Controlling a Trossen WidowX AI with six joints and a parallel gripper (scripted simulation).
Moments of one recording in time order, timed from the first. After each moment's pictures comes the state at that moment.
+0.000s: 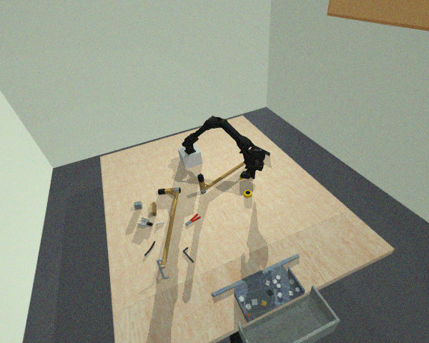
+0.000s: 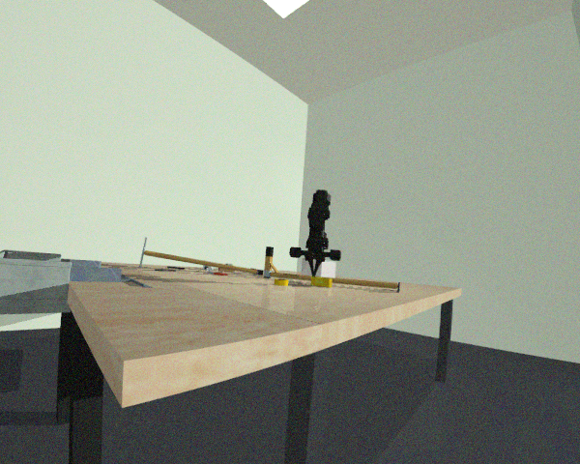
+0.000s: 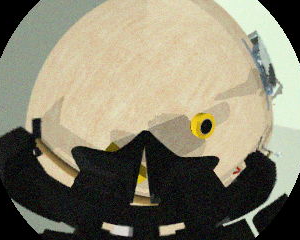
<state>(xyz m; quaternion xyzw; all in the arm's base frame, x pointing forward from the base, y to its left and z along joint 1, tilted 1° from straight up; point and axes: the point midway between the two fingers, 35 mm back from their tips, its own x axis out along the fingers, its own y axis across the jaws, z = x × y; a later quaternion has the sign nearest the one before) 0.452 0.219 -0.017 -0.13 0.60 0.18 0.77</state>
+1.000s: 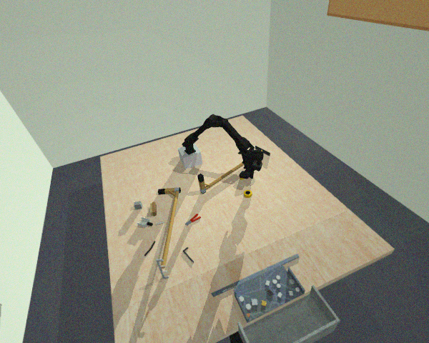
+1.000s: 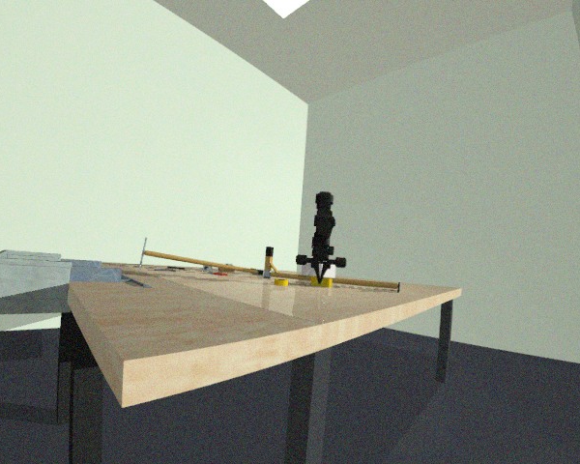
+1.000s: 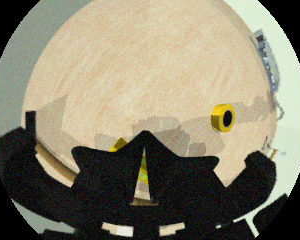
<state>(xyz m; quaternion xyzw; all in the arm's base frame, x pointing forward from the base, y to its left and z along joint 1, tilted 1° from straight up) 0.423 0.231 -0.044 -0.13 0.60 0.19 0.77</state>
